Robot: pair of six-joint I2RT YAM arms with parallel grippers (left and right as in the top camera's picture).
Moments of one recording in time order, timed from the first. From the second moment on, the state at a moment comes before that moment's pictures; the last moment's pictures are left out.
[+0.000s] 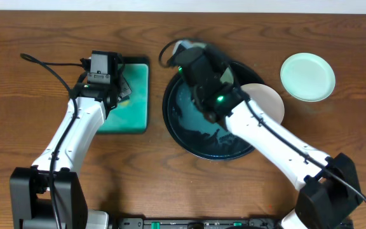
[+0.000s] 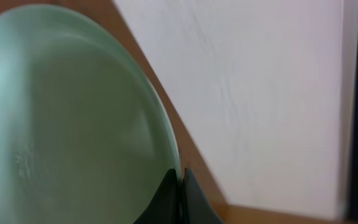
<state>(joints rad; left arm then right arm) -0.10 1.60 1.11 -0.53 -0.15 -0.56 0.68 1.74 1.40 -0.28 0.77 -0.70</state>
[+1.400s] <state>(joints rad) -0.10 1.60 1.11 -0.52 -0.15 -0.56 -0.43 1.76 1.06 -0.13 0.03 0.50</state>
